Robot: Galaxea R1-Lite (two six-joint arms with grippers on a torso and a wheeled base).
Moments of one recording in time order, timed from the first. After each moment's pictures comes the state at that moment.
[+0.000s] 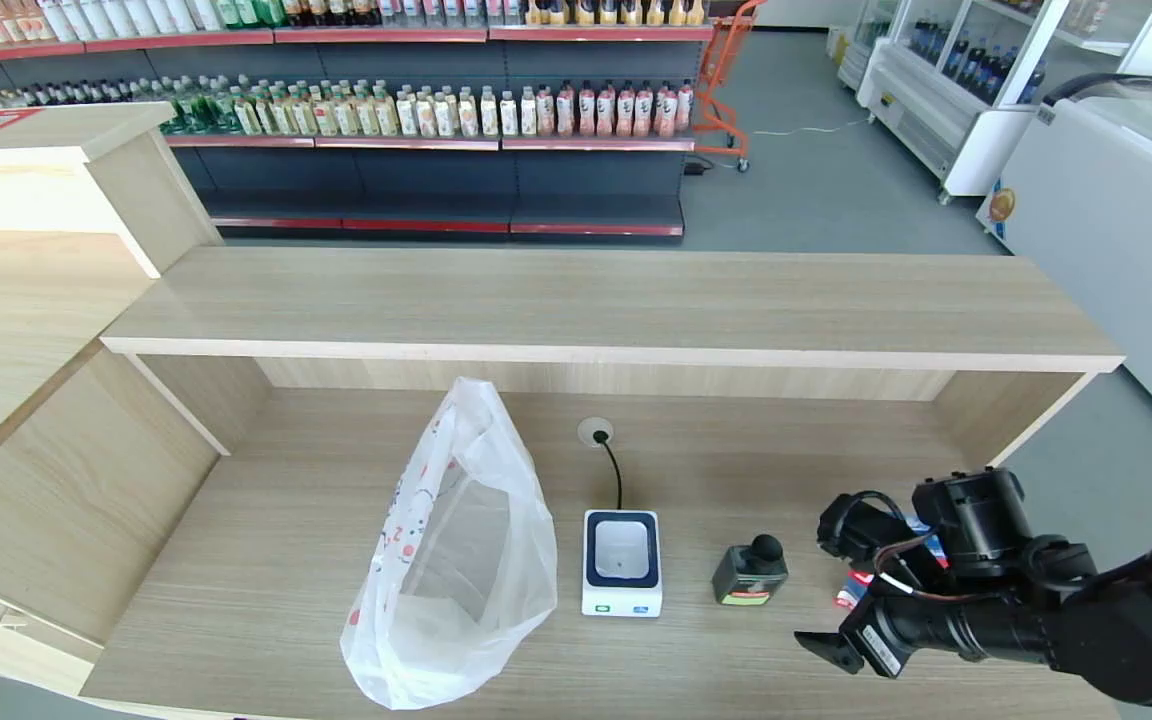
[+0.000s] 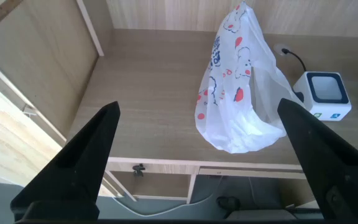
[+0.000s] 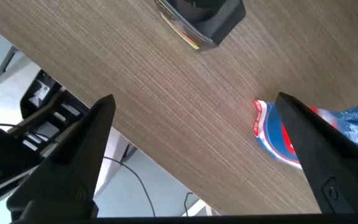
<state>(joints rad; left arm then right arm) 0.00 0.00 0.00 0.00 -0.02 0.00 0.28 1.91 -0.47 -0.63 0.11 -0.48</state>
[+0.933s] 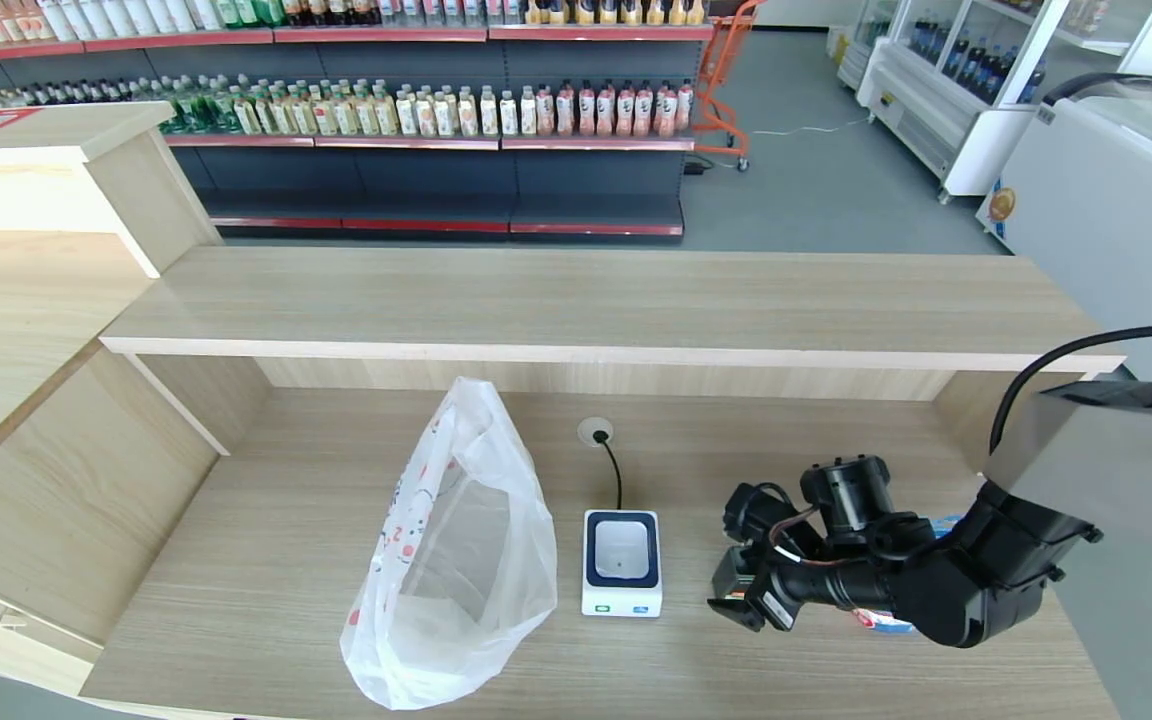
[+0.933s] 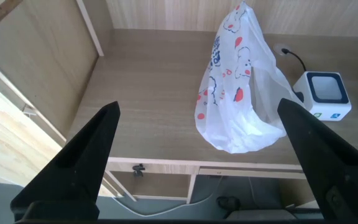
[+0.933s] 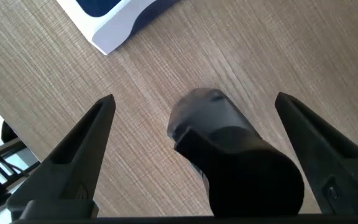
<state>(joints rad) 0.00 0.00 0.00 0.00 -0.02 0.00 0.35 2.22 -0.74 -0.75 0.22 -0.59</state>
